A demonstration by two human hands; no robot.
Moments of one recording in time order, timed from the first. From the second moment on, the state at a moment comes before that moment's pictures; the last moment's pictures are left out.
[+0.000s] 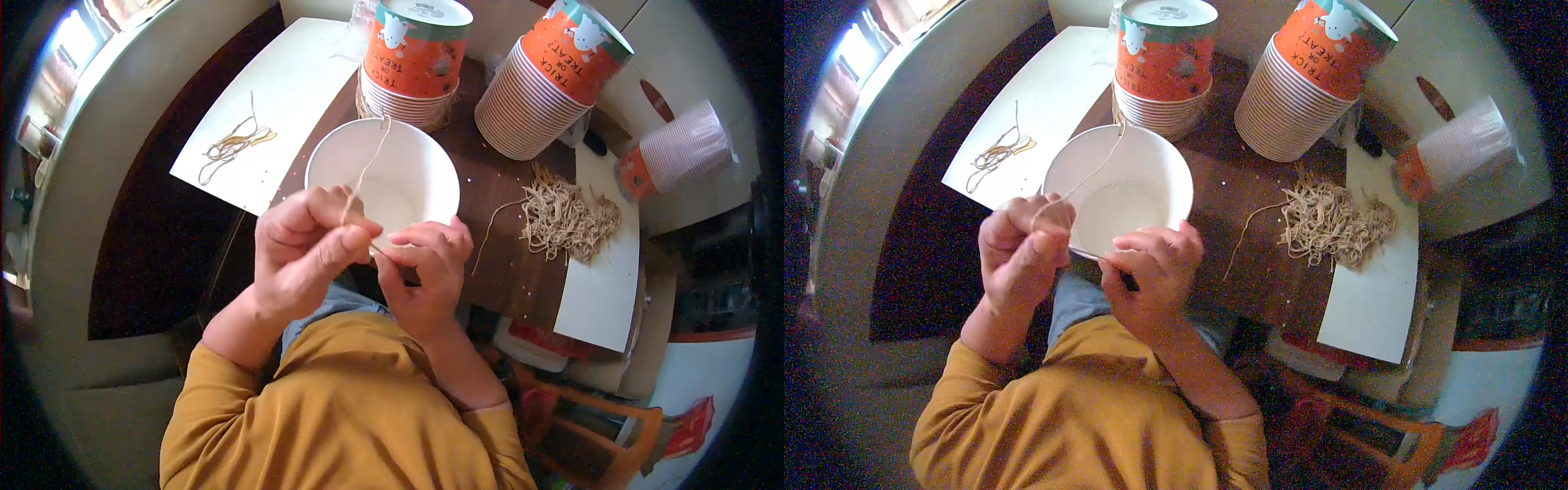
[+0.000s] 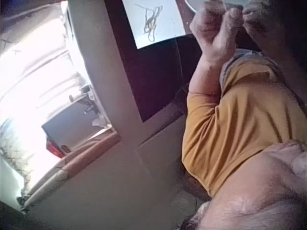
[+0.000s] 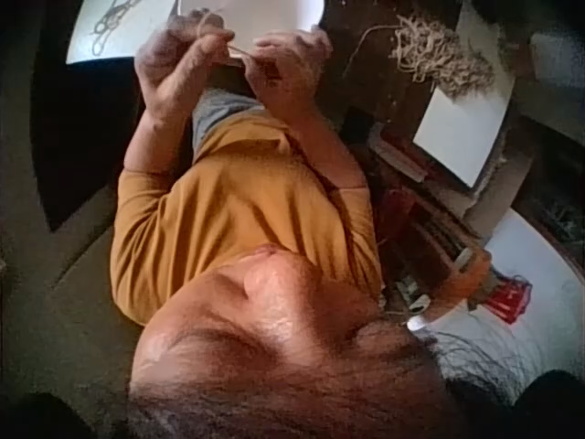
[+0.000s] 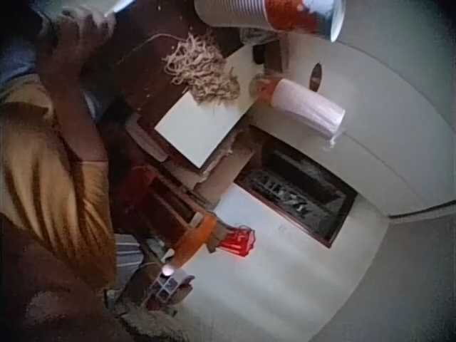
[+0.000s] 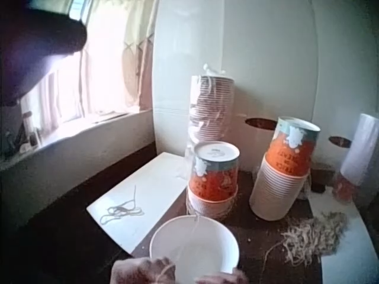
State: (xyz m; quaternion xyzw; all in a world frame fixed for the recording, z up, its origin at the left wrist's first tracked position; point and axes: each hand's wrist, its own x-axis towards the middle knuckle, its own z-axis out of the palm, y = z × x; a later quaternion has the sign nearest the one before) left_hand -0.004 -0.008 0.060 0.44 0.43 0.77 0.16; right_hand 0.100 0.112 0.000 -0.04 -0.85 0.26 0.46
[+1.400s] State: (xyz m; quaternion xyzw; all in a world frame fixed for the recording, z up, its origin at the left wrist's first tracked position) left_hand -0.113 0.003 0.109 0.47 0.51 0.71 0.11; right_hand 0.049 0.215 0.128 0.14 -0.77 0.58 0.23
